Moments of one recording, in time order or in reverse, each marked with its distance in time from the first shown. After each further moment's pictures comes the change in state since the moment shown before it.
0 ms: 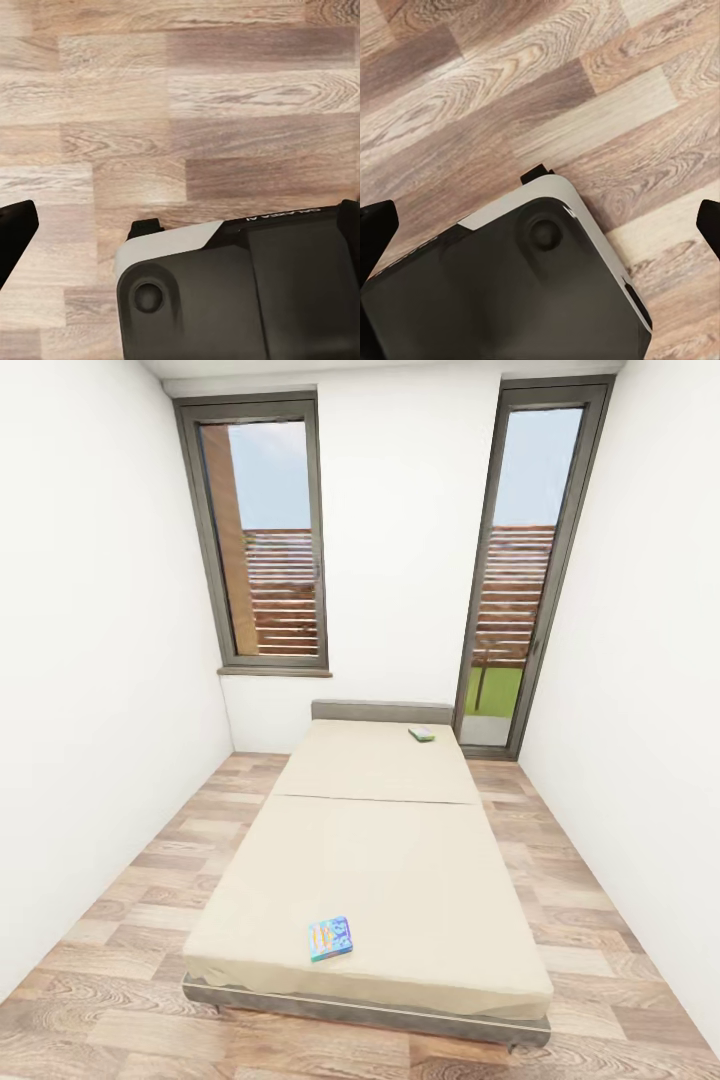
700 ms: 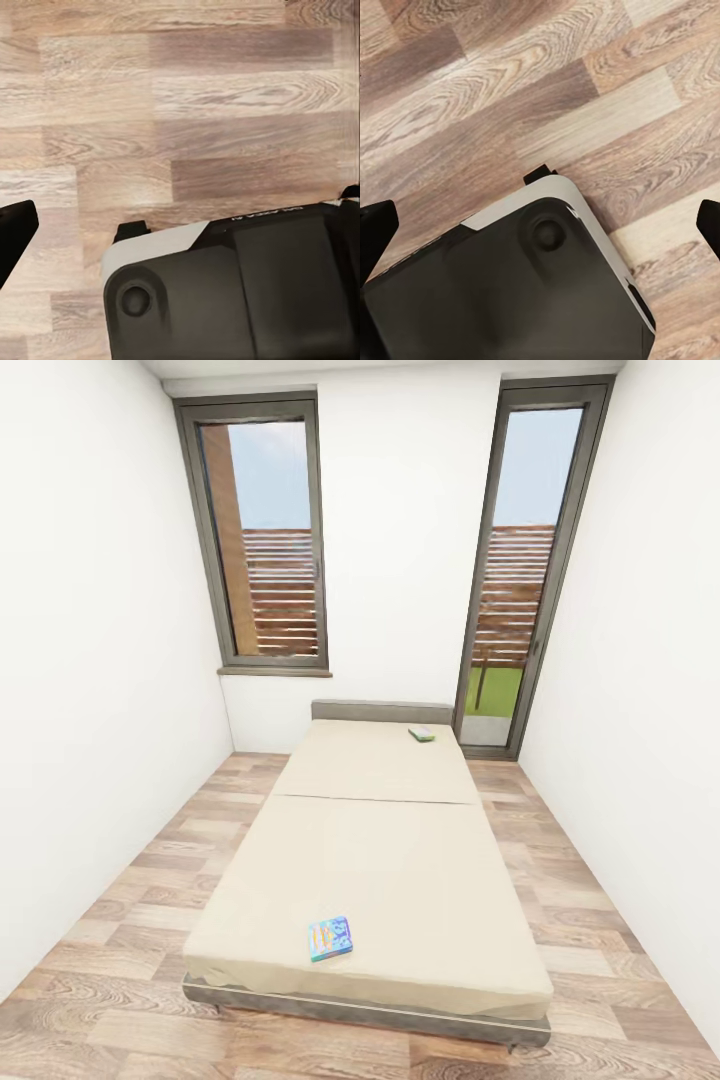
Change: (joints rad) left arm 0.000 0.009 -0.002 -0.014 0.004 0.012 -0.057; right arm 0.000 0.000 0.000 0.000 -0.003 -0.001 0.009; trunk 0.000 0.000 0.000
